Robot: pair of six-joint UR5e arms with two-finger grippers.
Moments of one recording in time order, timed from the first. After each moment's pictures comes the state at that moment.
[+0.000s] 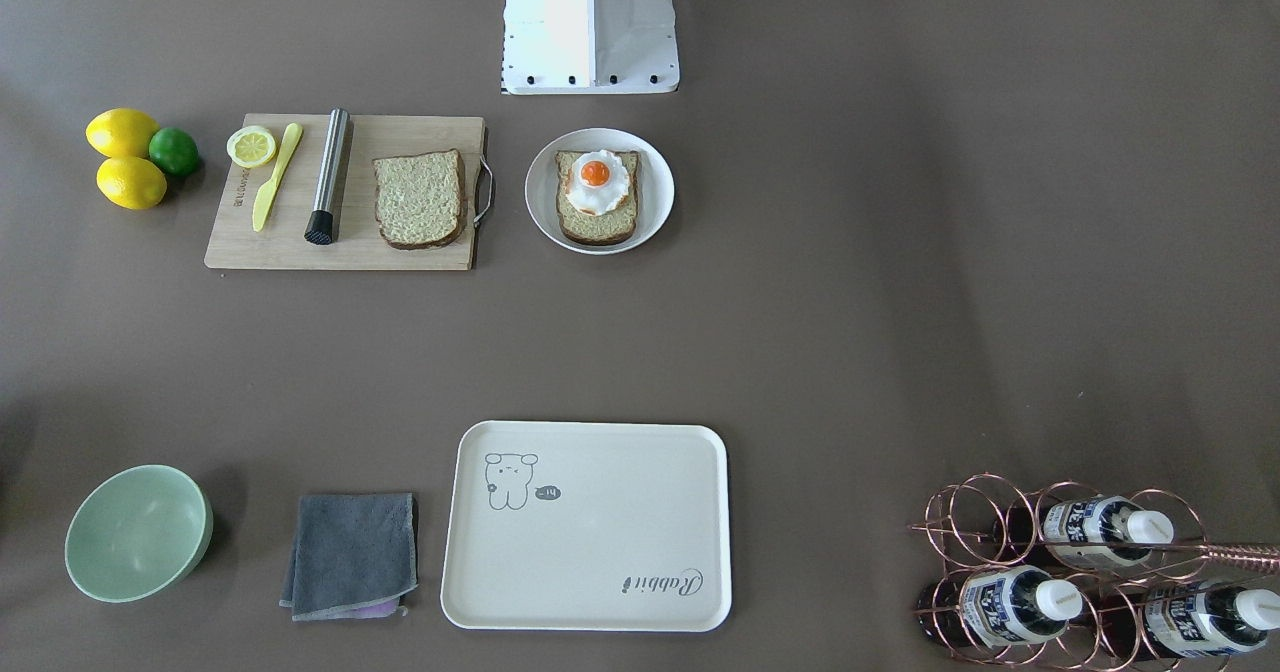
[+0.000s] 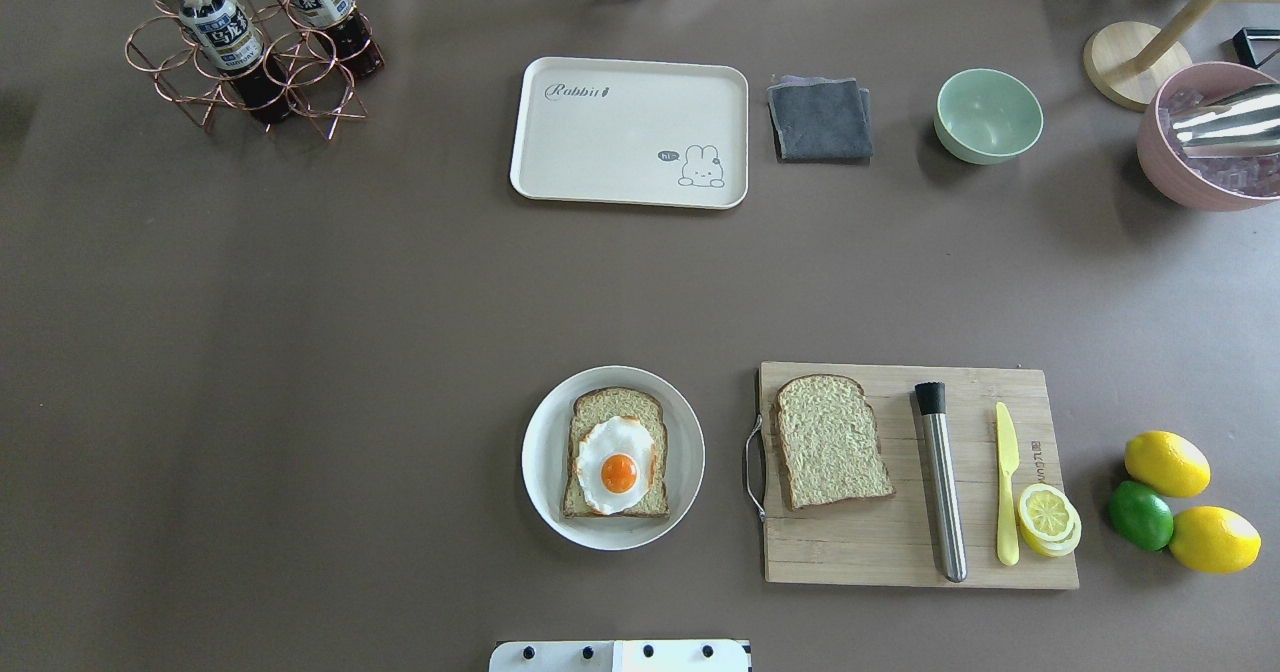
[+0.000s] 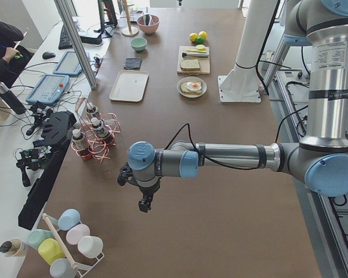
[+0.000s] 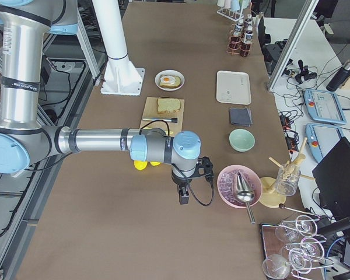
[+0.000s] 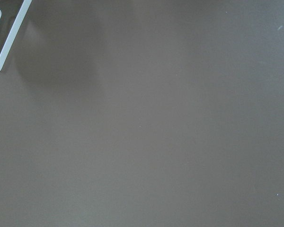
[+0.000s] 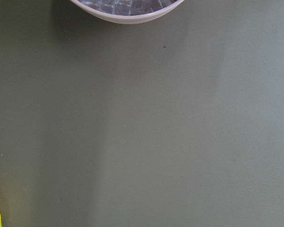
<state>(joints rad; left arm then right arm) -1.55 -1.54 -1.61 -1.58 -2.33 0.27 1.56 -1.73 1.78 -1.65 2.29 -0.22</state>
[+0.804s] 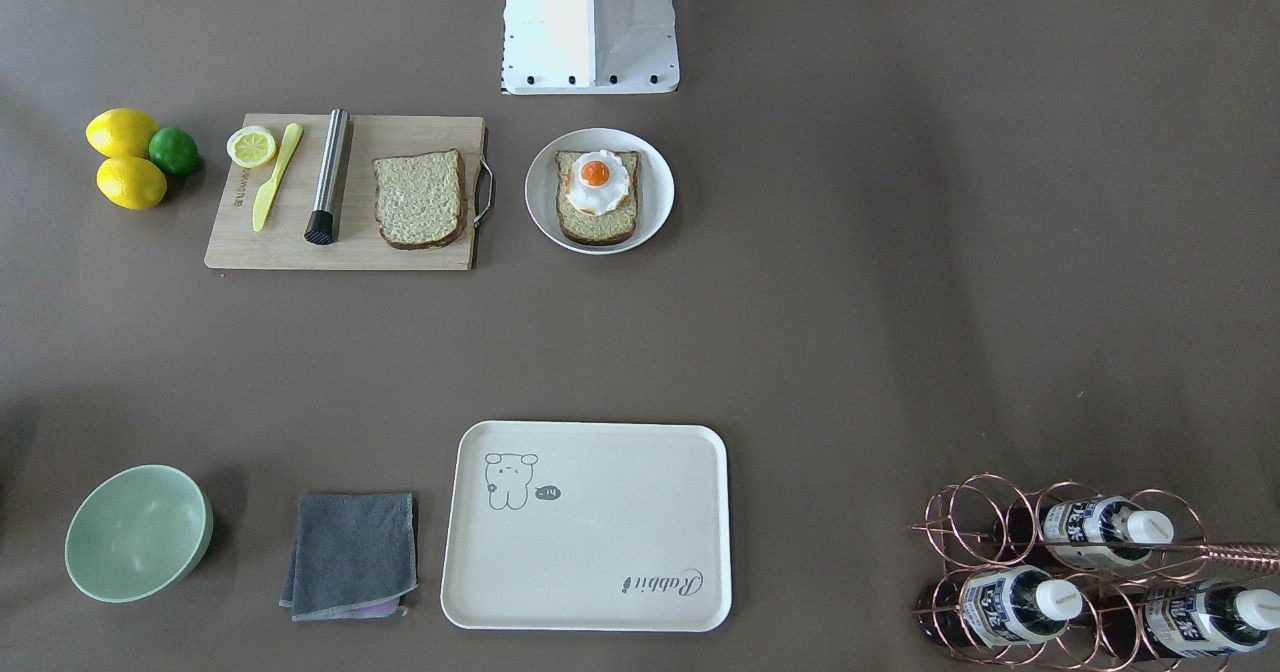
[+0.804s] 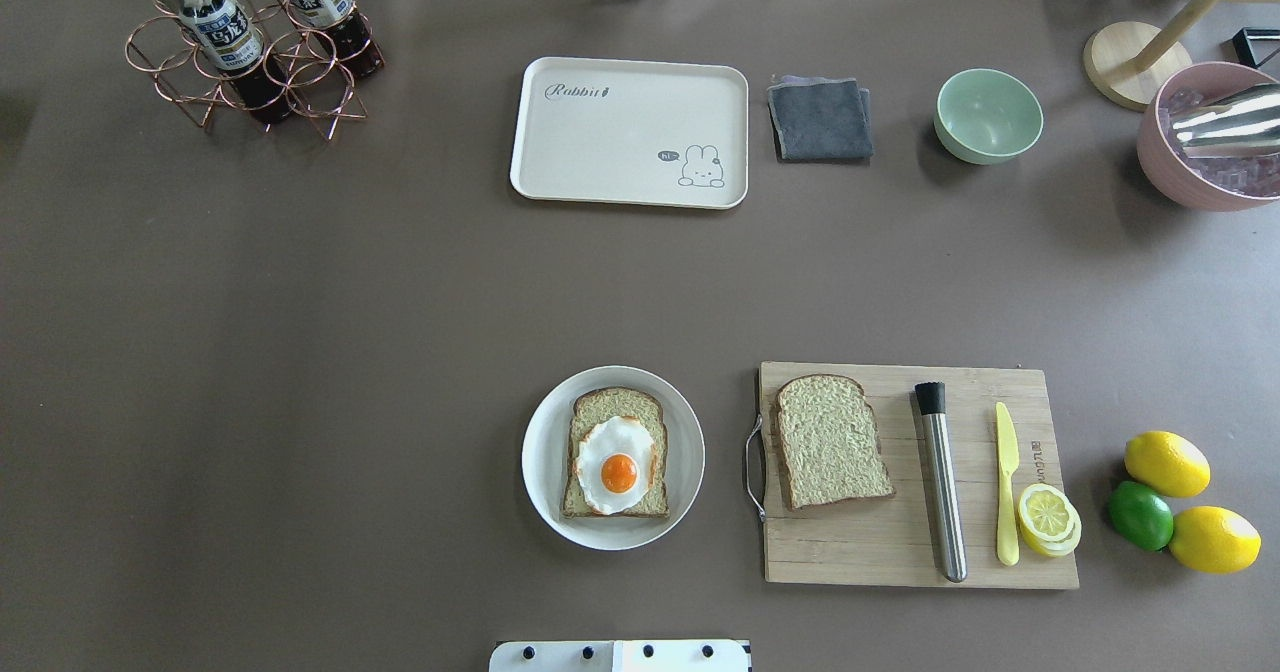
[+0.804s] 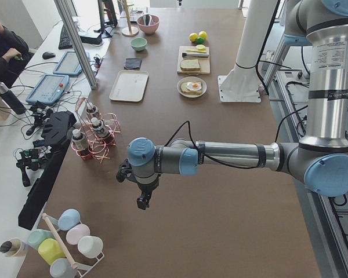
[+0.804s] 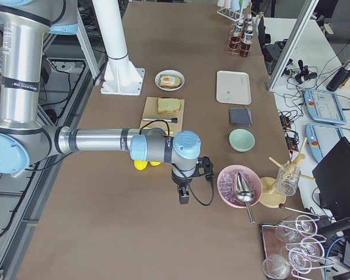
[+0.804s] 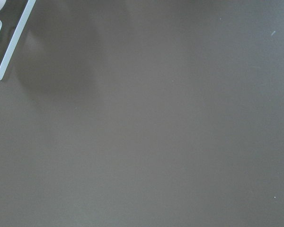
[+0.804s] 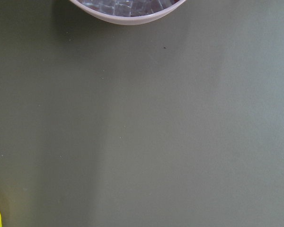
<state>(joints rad) -1.55 -1.54 -1.63 -1.59 -2.33 0.27 1.56 -1.73 1.78 -1.65 2.29 -0.22</state>
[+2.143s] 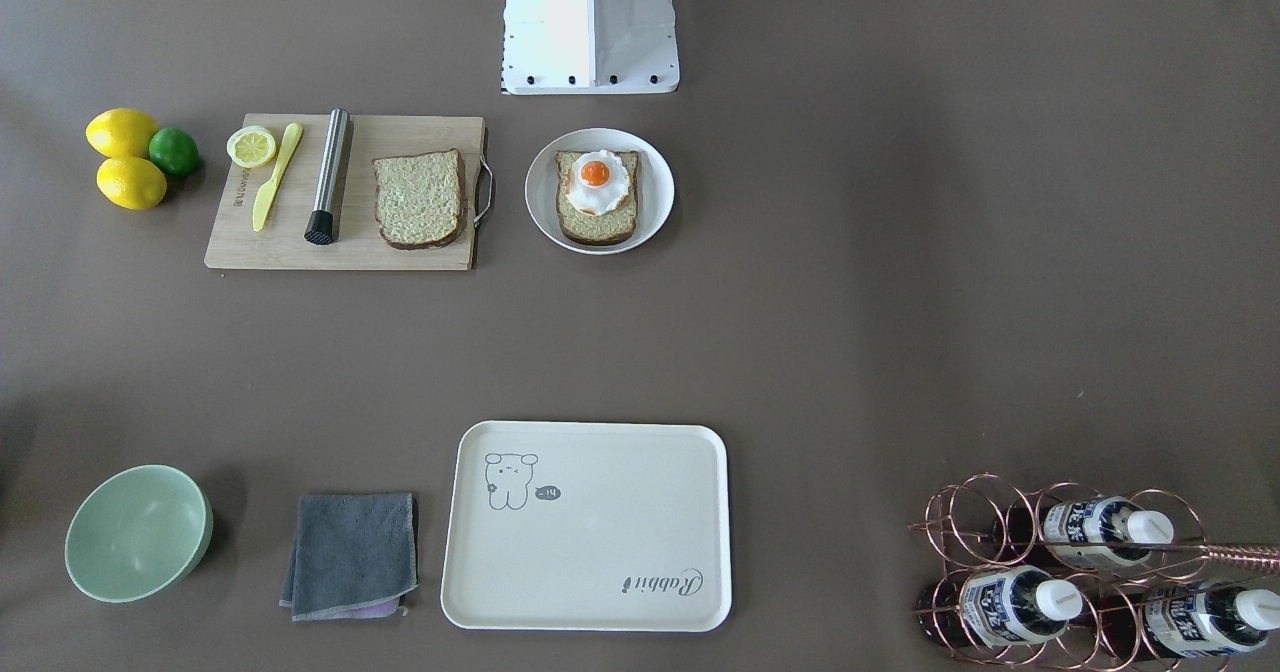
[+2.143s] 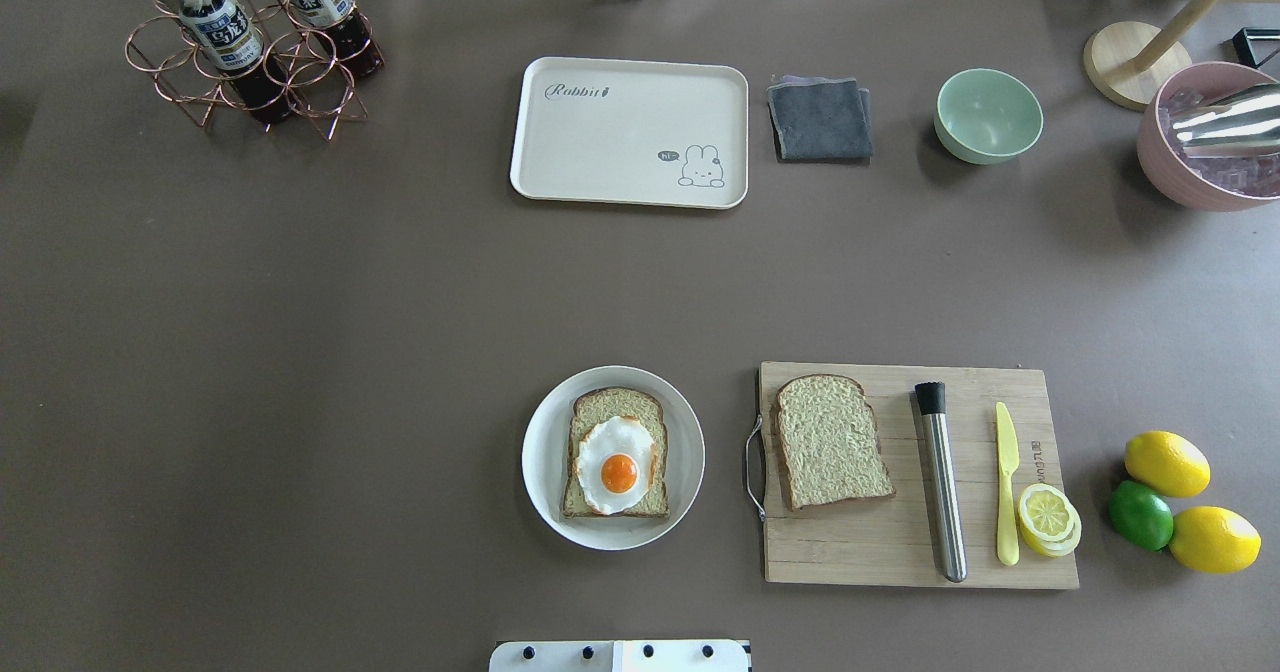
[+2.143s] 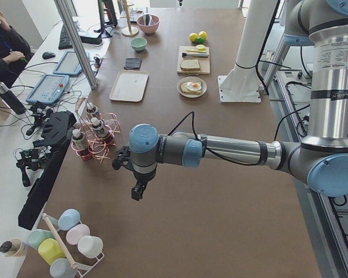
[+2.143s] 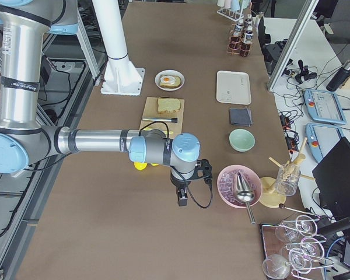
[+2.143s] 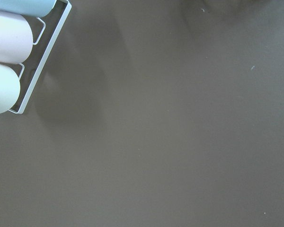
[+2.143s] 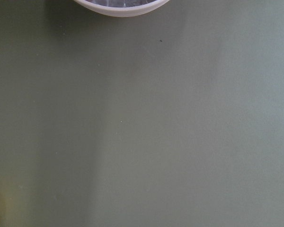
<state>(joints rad) -1.60 -1.54 -1.70 -1.61 -2.33 0.27 1.56 -1.73 1.77 -1.65 2.29 -0.22</state>
